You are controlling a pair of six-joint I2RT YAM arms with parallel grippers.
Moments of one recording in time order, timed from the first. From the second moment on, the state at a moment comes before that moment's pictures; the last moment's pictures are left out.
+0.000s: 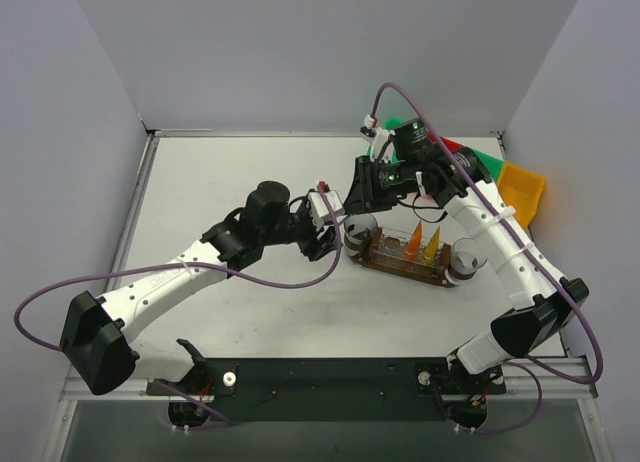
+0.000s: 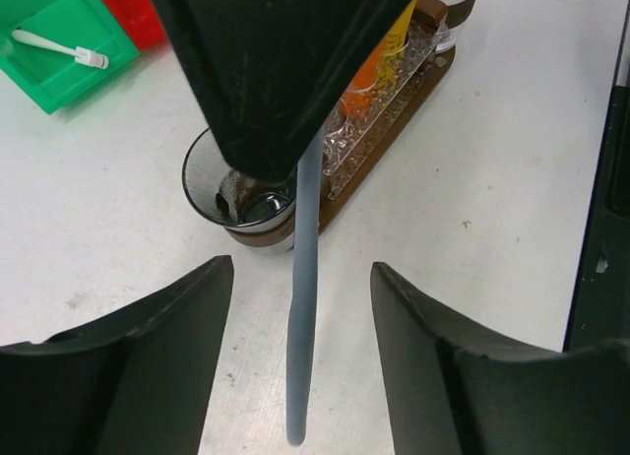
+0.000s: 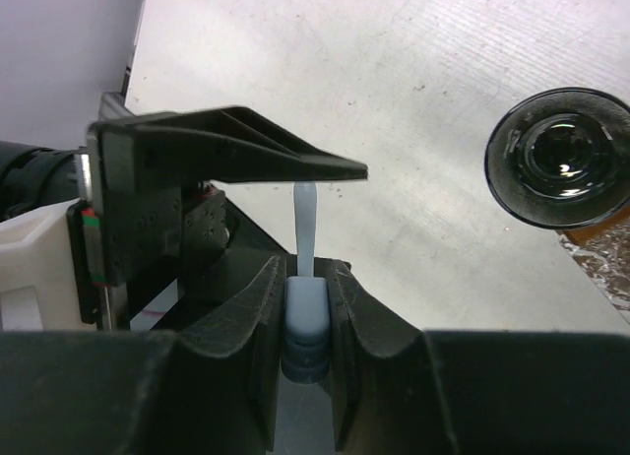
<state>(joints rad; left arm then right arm) -0.78 1.31 1.06 -0.15 0.39 0.23 0.54 1.52 1.71 -1.00 -0.45 0.39</state>
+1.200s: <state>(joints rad) -0.49 1.25 1.05 -0.10 0.21 -0.16 0.40 1.39 1.79 -1.26 0.06 0.23</state>
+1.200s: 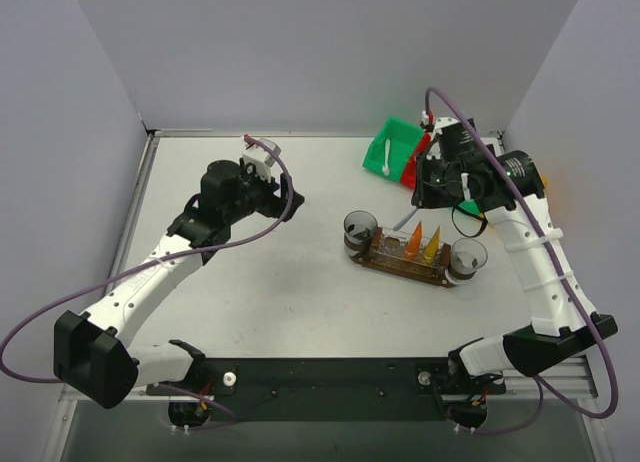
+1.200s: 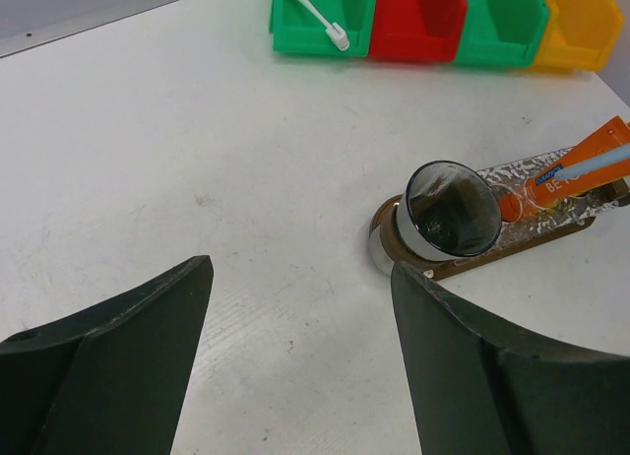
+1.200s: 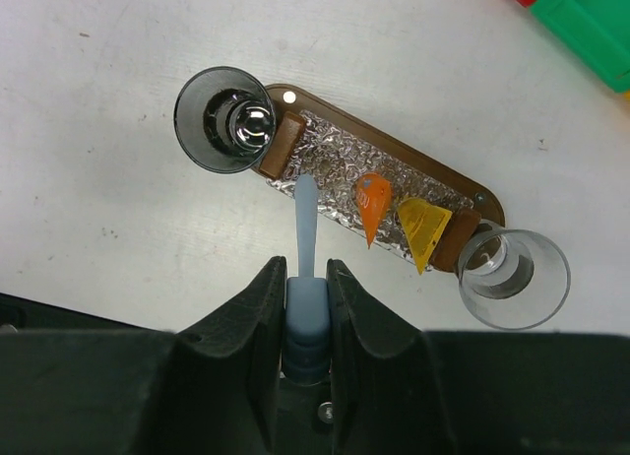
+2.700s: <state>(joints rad) -0.46 1.29 1.07 -0.14 0.19 -0.17 0.45 1.56 1.60 -1.10 0.10 0.12</state>
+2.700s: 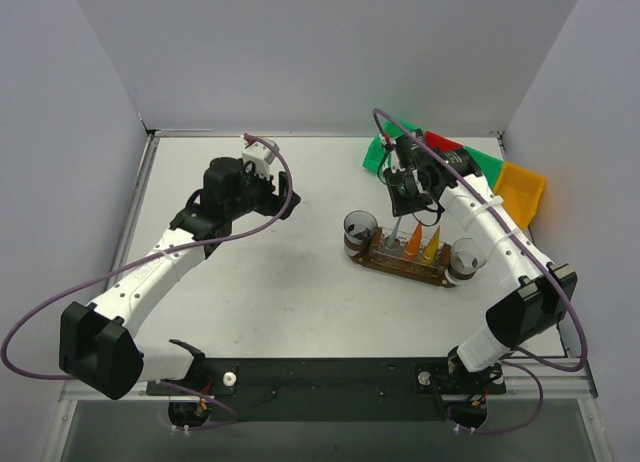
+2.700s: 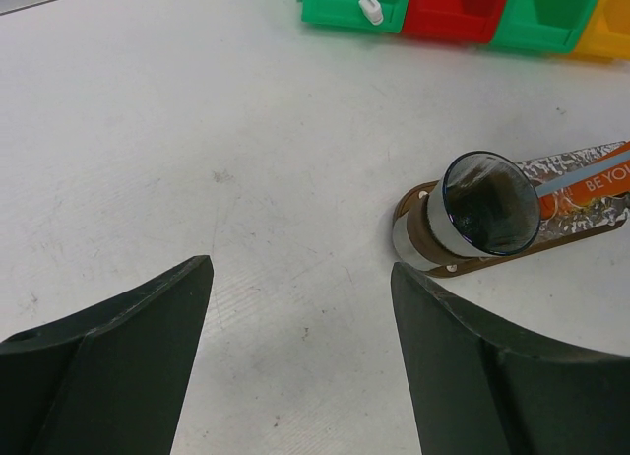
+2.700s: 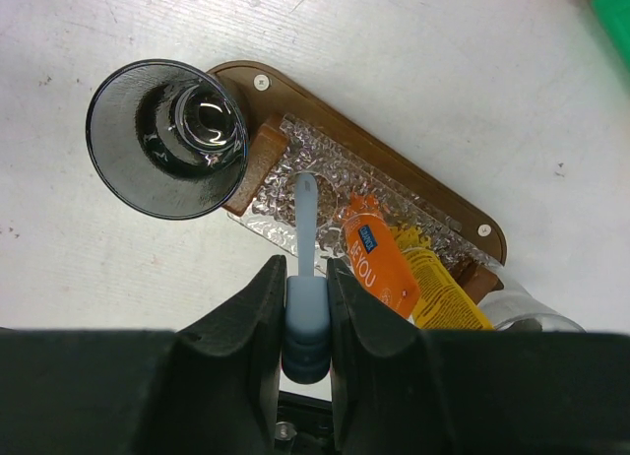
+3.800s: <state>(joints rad) -0.44 1.30 1.07 -0.14 0.19 -0.17 0.45 1.67 1.65 -1.11 0.08 0.05</state>
